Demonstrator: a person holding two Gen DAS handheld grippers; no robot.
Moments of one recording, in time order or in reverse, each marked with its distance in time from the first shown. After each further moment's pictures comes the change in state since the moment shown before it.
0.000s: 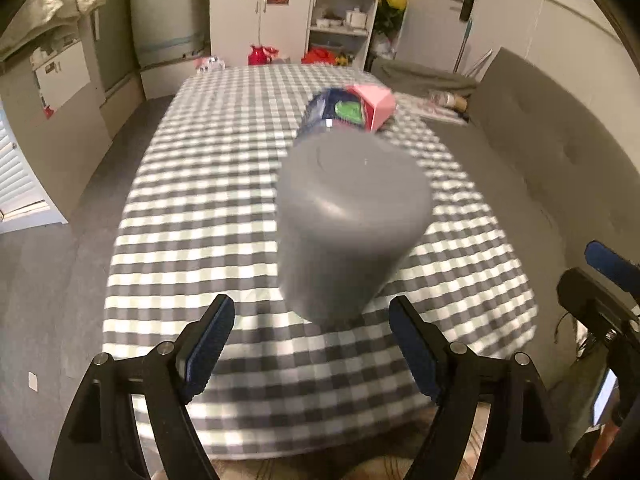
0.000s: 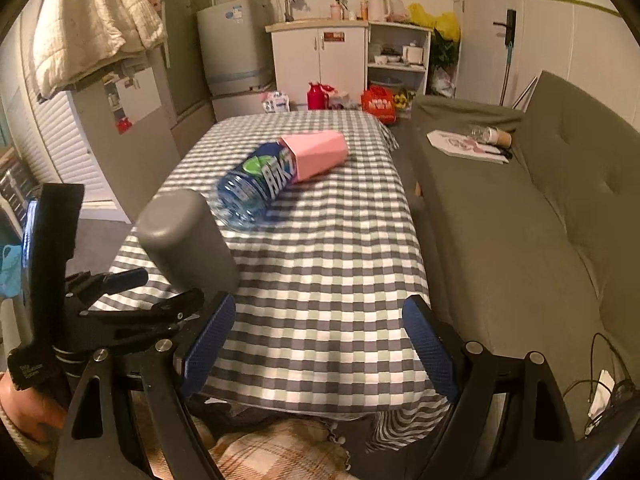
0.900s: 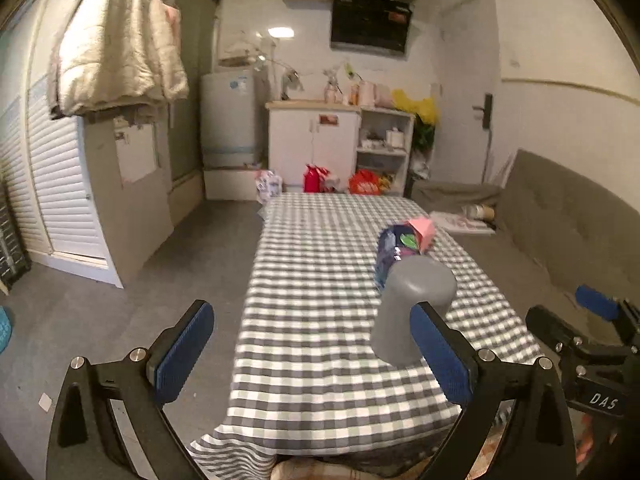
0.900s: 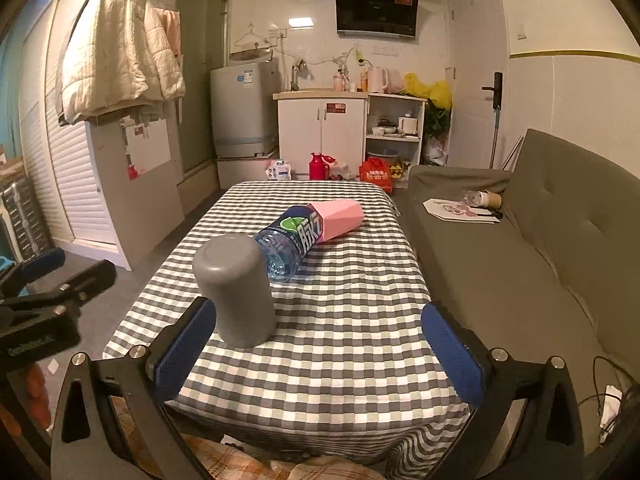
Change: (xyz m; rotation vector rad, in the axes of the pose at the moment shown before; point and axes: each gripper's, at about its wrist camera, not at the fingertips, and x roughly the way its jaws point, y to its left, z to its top) left arm -0.111 0.050 -0.042 -0.062 -0.472 0.158; right arm -0.029 0.045 -0.025 -0.029 -0.272 -0.031
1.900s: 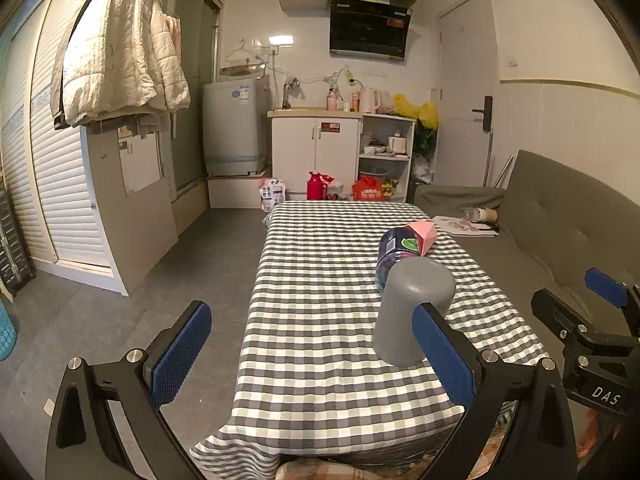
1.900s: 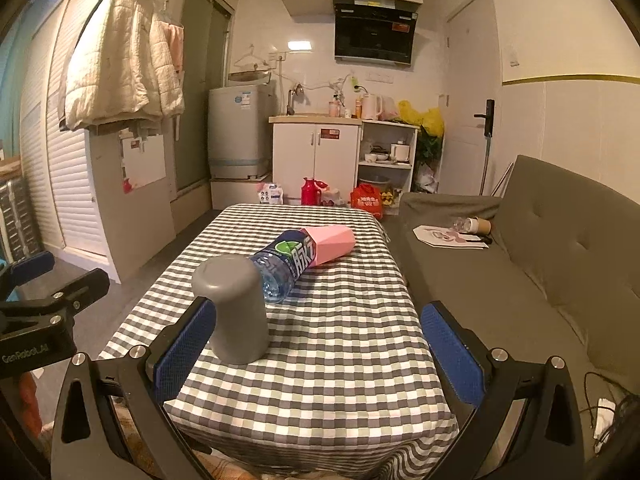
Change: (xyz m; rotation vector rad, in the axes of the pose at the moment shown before) left arm -0.001 -0.007 -0.004 0.026 -0.012 0.015; right arm -0.013 0.004 -0.001 -0.033 -0.092 -0.042
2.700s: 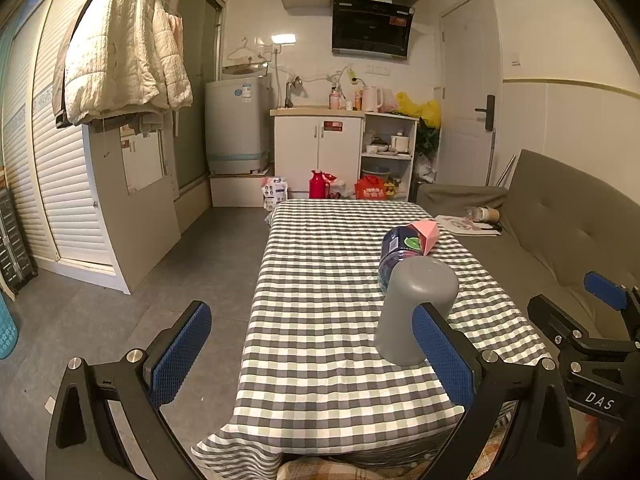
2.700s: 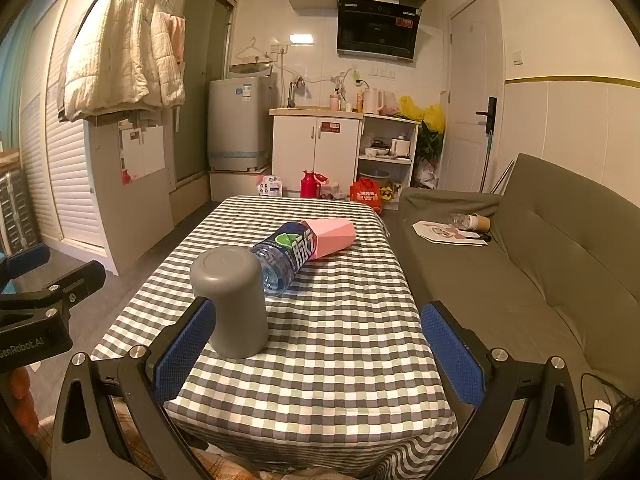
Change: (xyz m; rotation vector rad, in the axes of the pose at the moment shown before) left arm 0.000 0.003 0.001 -0.007 0.005 0.007; right arm 0.006 0.001 -0.002 -0.012 0.024 -0.006
